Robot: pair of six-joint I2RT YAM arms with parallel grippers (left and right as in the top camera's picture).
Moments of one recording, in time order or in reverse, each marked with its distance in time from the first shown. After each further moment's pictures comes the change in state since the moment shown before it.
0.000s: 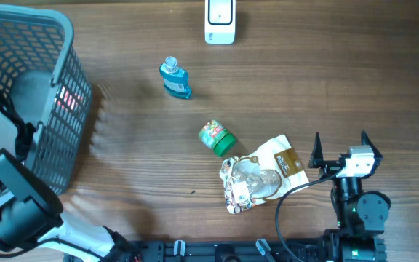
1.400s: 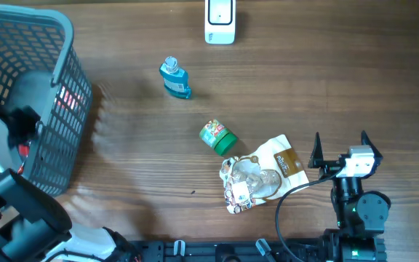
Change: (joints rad) left arm 0.001 -0.119 0.075 -0.083 0.148 -0.062; right arm 0.000 0.000 0.000 0.000 0.000 0.000
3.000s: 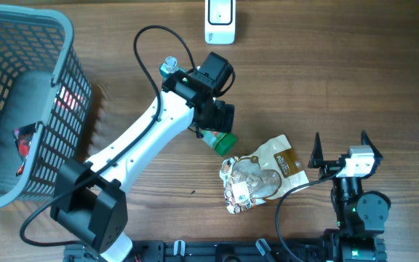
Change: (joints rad) left arm -1.261 0.057 0.179 -0.189 0.171 -0.301; right arm 0.000 0.000 0.000 0.000 0.000 0.000
